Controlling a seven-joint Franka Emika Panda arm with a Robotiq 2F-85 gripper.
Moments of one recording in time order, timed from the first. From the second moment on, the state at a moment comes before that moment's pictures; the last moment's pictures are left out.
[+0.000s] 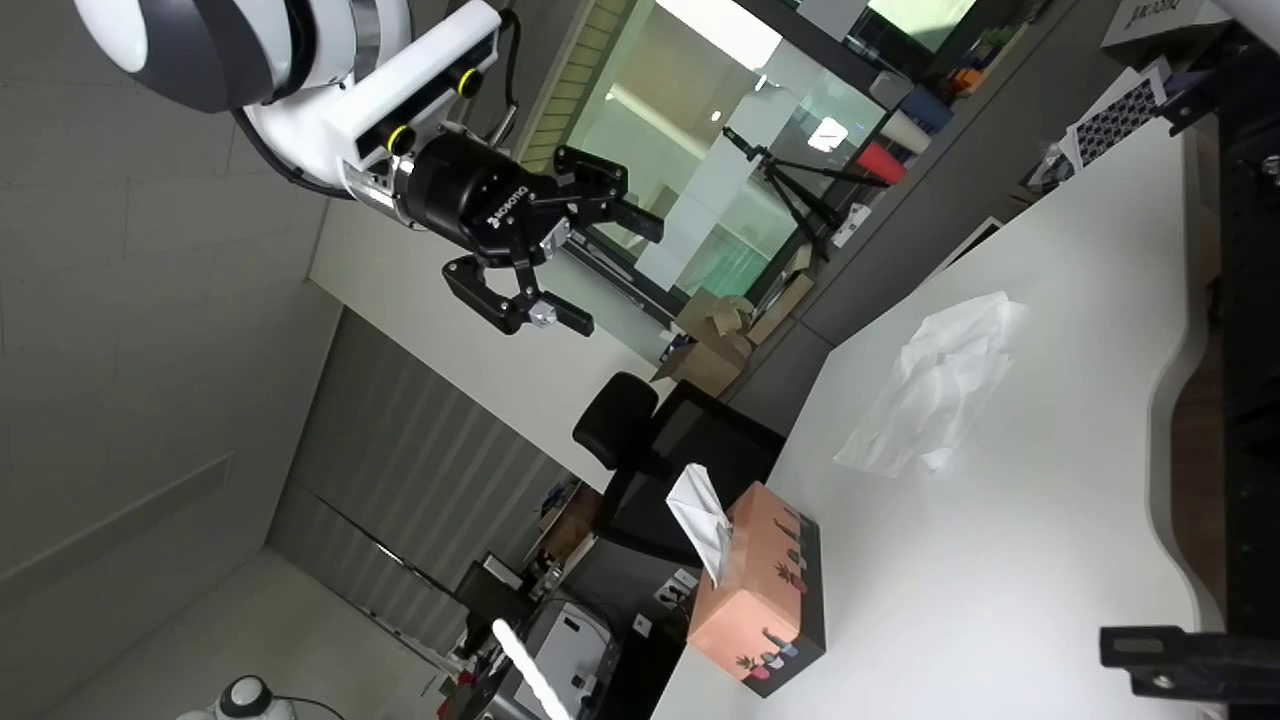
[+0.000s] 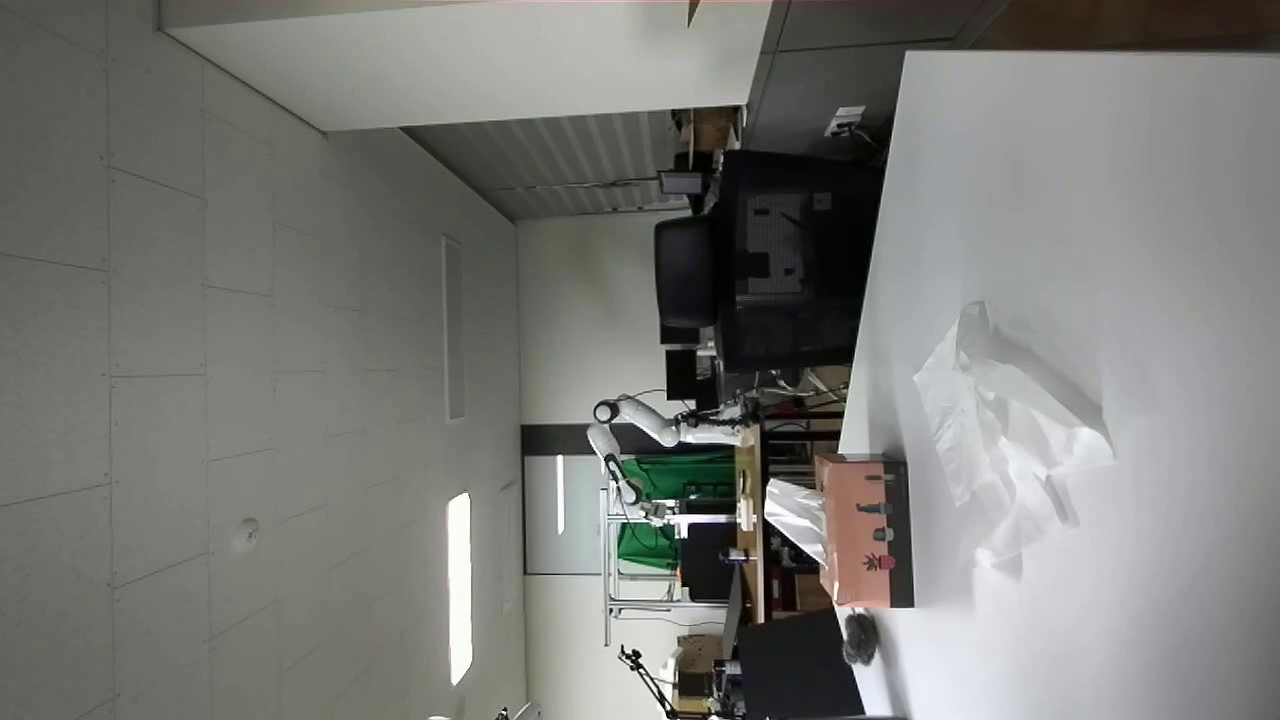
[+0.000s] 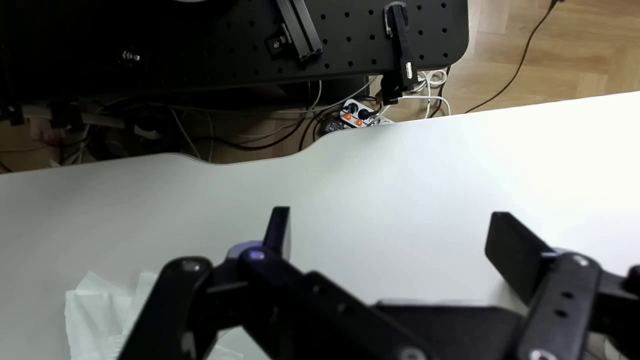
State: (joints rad) arm 0.13 -0.56 0.28 -2.49 0.22 1.75 0.39
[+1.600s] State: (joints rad) arm 0.05 0.35 0.02 -1.92 0.00 2.48 0.48
